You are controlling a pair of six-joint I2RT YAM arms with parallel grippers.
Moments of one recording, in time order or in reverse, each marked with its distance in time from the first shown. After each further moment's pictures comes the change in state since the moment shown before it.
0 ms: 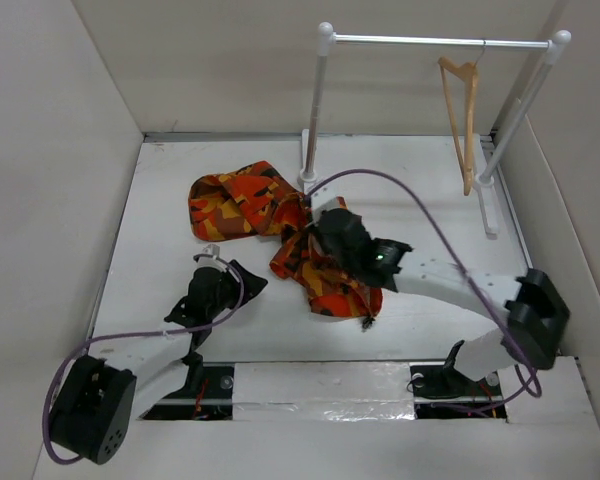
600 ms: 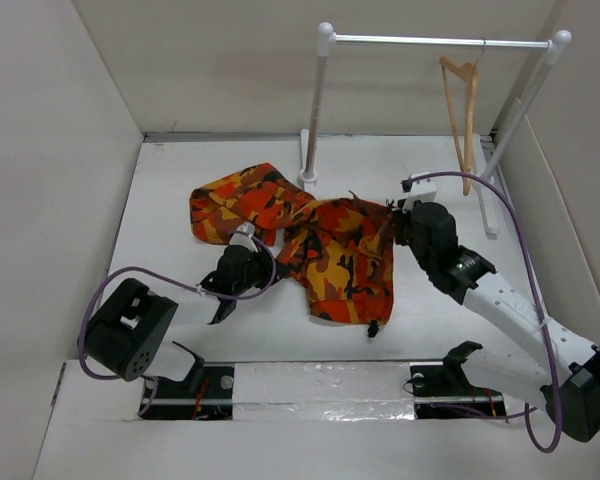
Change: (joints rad) left arm -0.150 0.490 0.217 0.335 0.042 0.049; right arm -0.417 -0.515 -0.309 -0.052 -0.117 0.082
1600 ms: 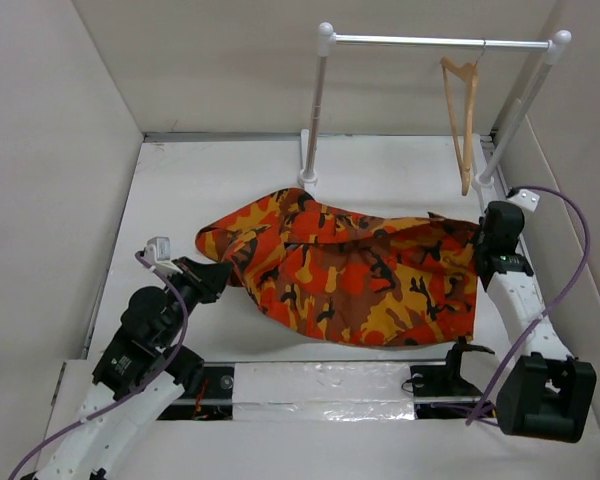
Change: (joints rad) left arm -0.017 -1.176 0.233 -1.070 -0.282 0.089; right arm -0.677 -0.015 -0.132 -0.019 -0.023 0.159
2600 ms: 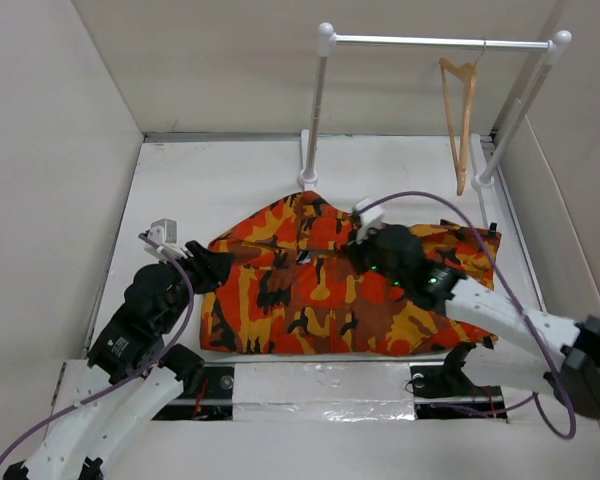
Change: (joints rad) left arm -0.001 0.166 0.187 -0.167 -0.050 0.101; right arm 0.851 0.020 0.032 0.165 -0.278 -0.124
